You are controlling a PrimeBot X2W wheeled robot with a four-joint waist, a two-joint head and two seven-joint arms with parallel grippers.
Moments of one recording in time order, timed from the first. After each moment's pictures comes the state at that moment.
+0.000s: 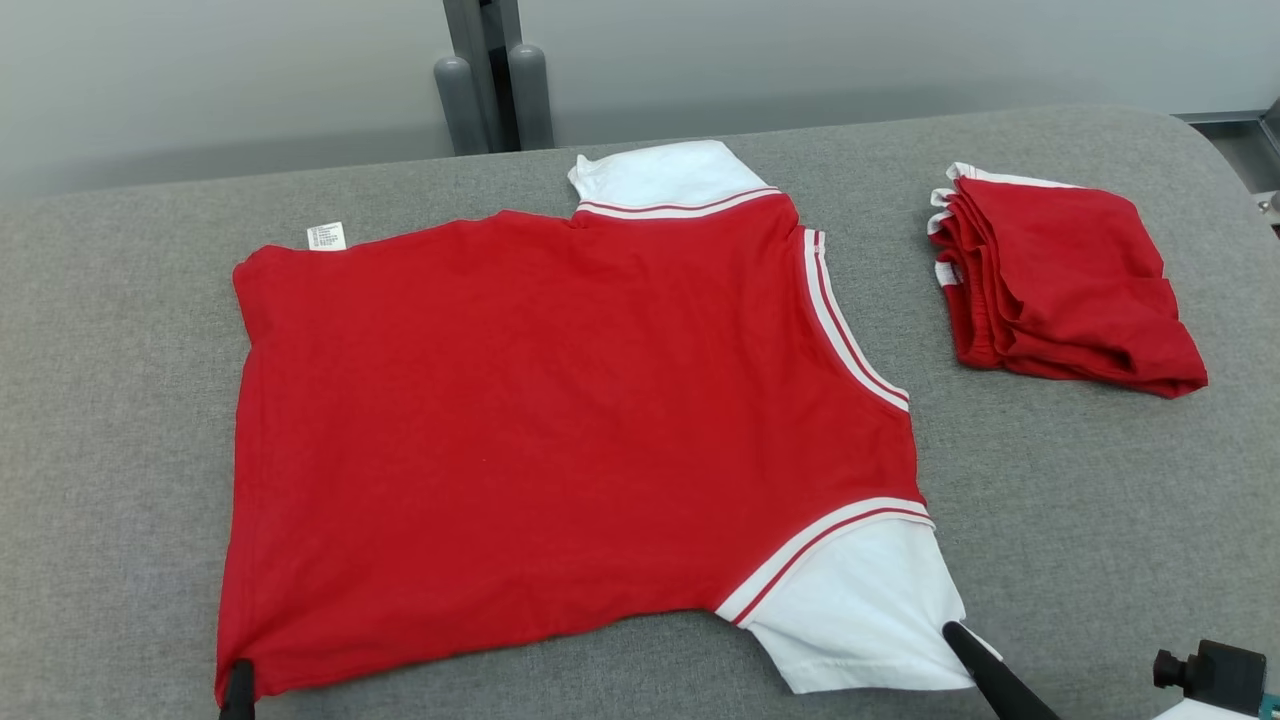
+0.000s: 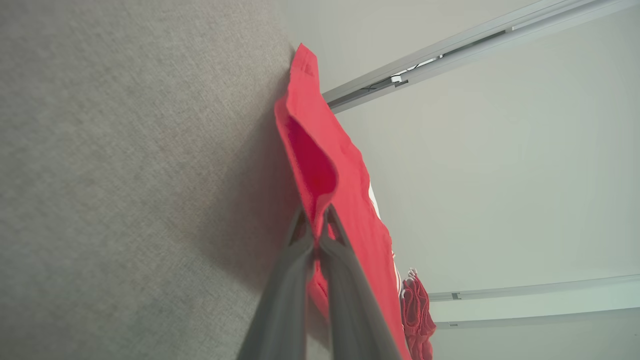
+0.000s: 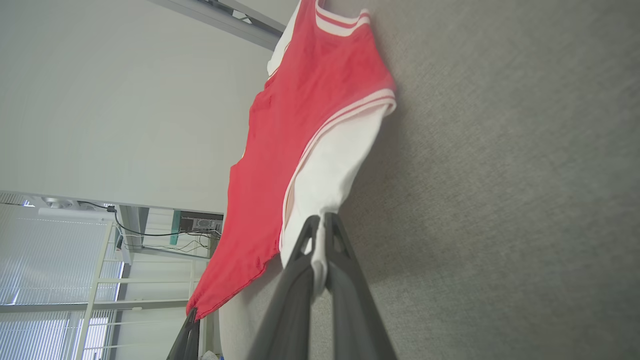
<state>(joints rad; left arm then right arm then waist) 0.41 0.11 0.04 -0.16 -1.30 -0.09 -0.09 0.25 -0.06 0.04 -0.12 1.15 0.13 0.38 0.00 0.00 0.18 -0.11</state>
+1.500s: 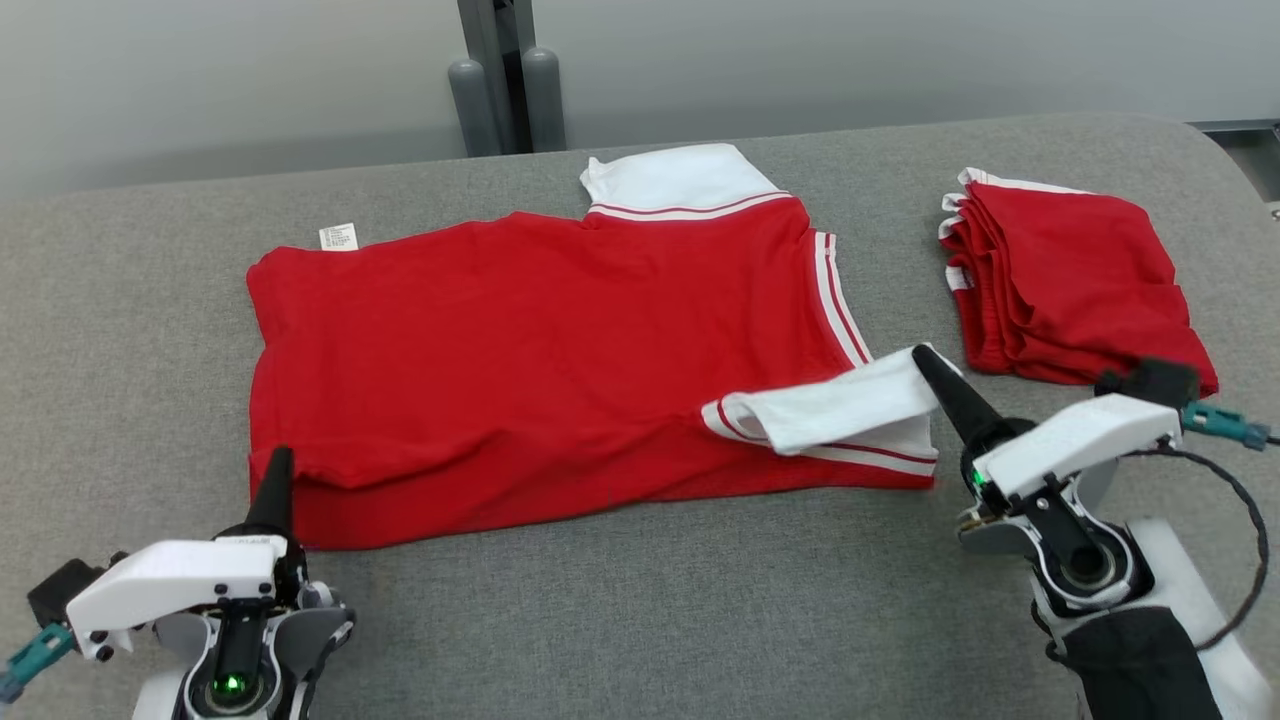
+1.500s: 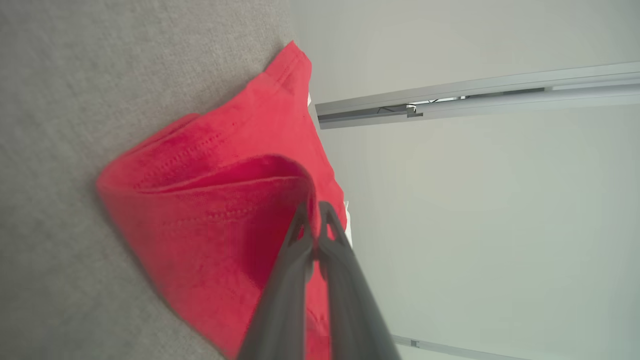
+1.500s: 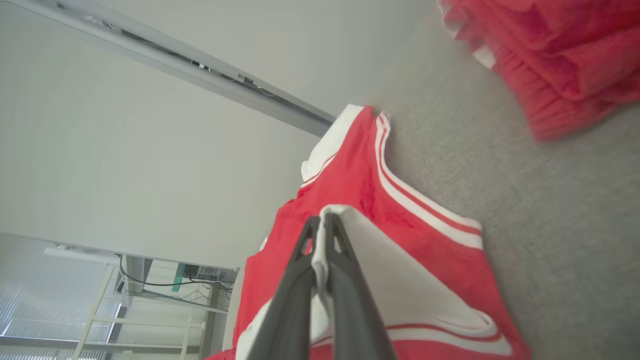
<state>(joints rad) -0.10 0.07 0.03 0.10 -1.49 0.24 0.00 -0.41 -0.05 0.10 0.47 1.17 0.13 0.24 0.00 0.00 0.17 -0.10</state>
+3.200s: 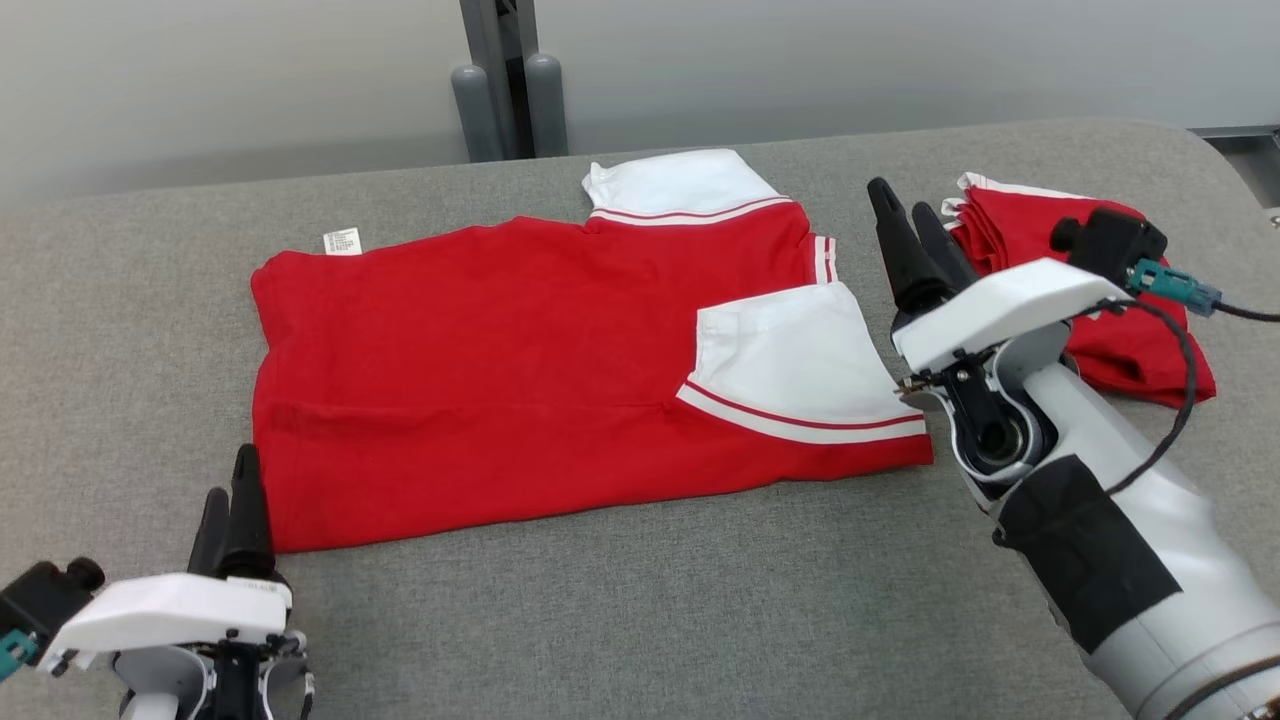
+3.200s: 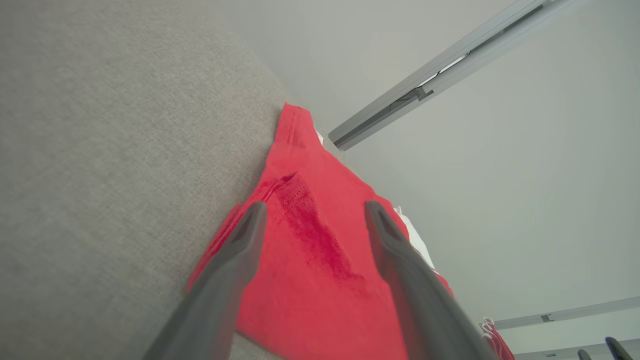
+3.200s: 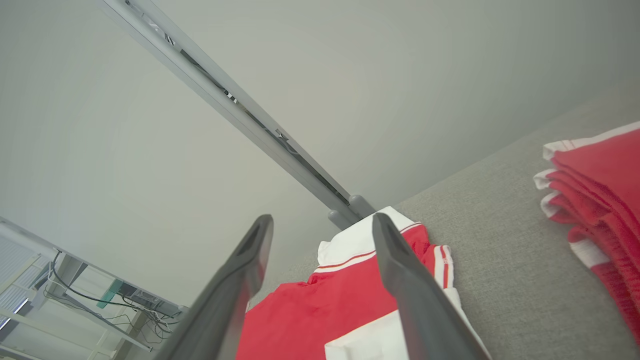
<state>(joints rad) -0.14 0.22 -0.10 0.27 -1.20 0.10 -0.15 -0.88 -0.11 0.63 0.89 1.28 0.13 -0.24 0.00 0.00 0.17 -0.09</state>
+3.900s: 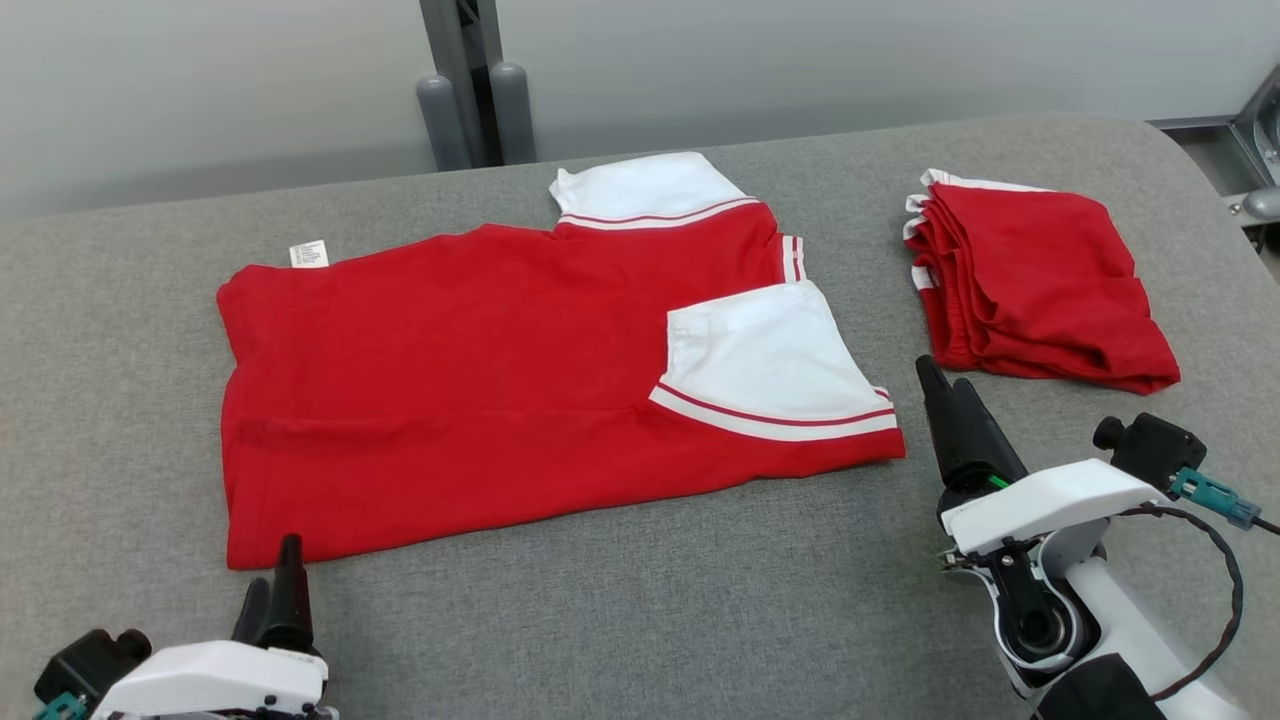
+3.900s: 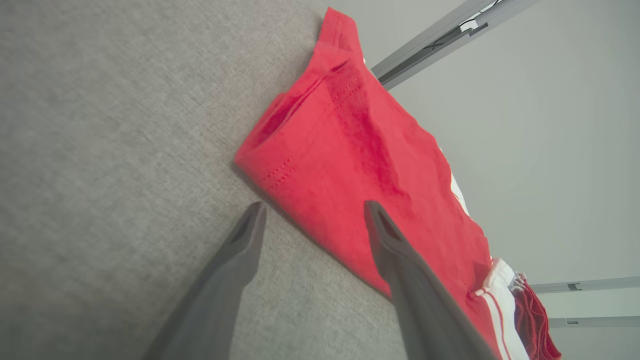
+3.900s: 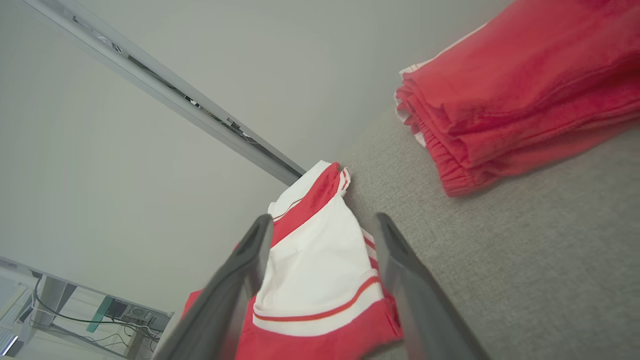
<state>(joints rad) 0.01 0.19 -0.13 0.23 -1.20 0.17 -0.12 -0.44 -0.16 0.43 0.57 1.17 0.13 -0.25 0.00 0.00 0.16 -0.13</state>
